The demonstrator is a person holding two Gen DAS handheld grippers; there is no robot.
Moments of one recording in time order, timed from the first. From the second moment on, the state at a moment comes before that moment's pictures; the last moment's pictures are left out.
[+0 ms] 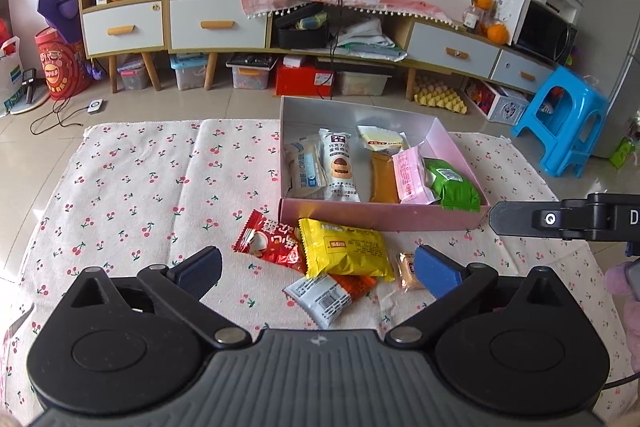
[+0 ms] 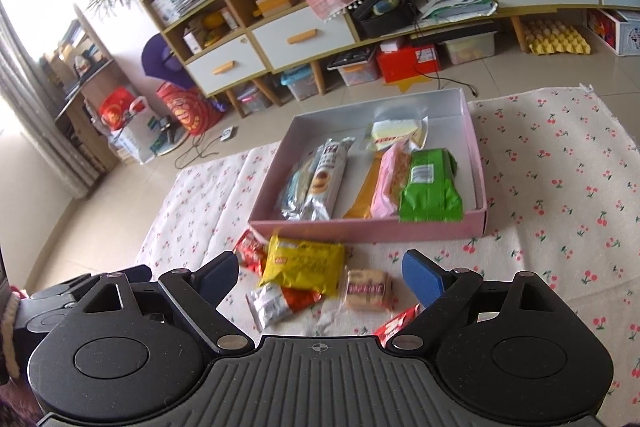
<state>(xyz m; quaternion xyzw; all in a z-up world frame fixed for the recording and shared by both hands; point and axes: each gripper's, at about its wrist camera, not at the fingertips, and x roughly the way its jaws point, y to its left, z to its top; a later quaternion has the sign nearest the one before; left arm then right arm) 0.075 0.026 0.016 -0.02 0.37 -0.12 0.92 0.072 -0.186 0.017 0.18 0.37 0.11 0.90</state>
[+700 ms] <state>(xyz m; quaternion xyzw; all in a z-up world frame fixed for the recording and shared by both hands) 0.037 0.061 -0.008 0.03 0.39 -0.14 0.91 0.030 -0.156 -0.023 0.06 0.40 0.17 0.90</state>
